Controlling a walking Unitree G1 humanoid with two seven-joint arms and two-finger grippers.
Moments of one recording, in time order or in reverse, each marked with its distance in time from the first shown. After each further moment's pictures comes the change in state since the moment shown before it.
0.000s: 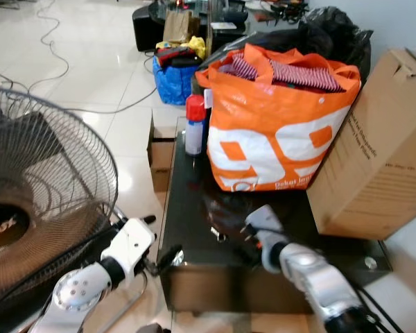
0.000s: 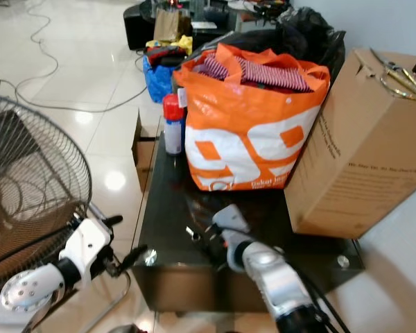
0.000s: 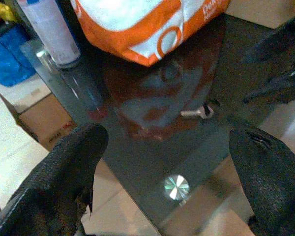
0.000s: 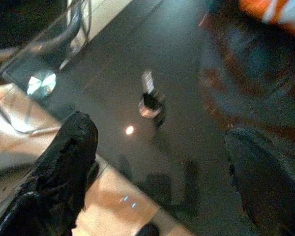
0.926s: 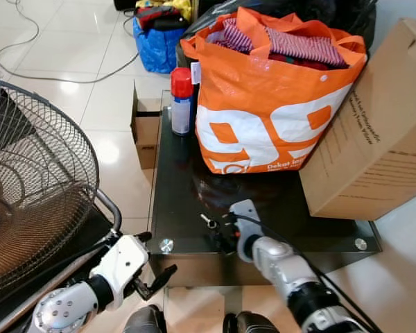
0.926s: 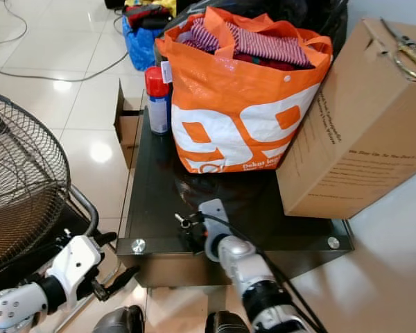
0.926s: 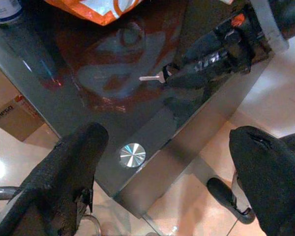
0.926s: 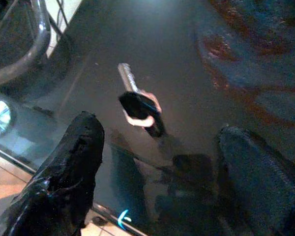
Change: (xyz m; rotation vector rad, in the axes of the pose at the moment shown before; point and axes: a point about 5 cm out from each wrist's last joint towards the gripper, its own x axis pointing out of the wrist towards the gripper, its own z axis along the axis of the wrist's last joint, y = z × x) left arm -0.025 -0.011 0.003 -0.009 0.041 -0.042; right arm 0.042 0.020 0.021 0.184 -0.112 -0.048
